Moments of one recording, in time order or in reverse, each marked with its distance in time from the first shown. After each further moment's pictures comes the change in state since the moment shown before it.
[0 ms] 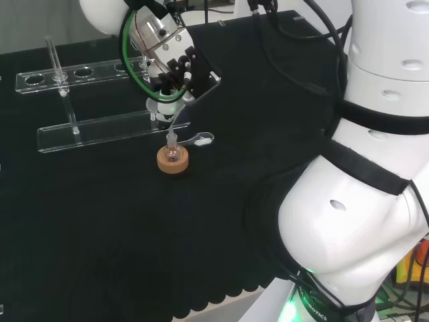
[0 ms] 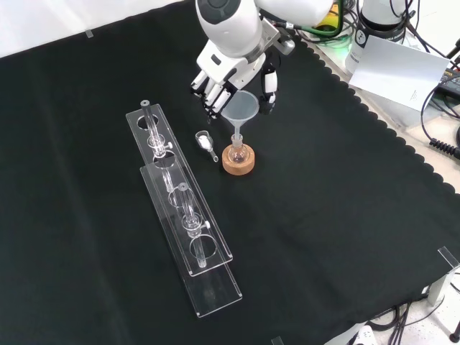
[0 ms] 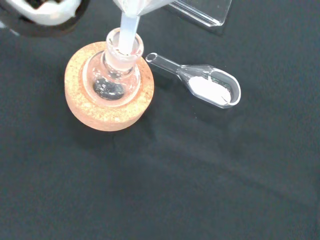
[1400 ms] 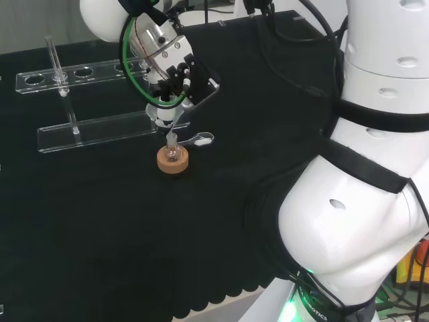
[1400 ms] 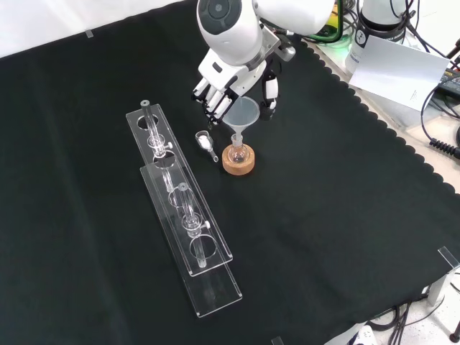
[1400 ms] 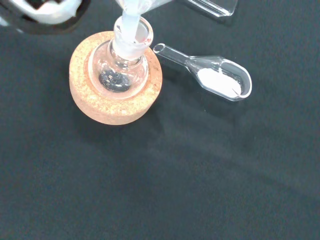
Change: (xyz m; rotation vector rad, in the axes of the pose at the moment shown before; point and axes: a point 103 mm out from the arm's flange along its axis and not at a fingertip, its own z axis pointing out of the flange) arm 0.005 0.007 0.012 0.009 0.008 -0.003
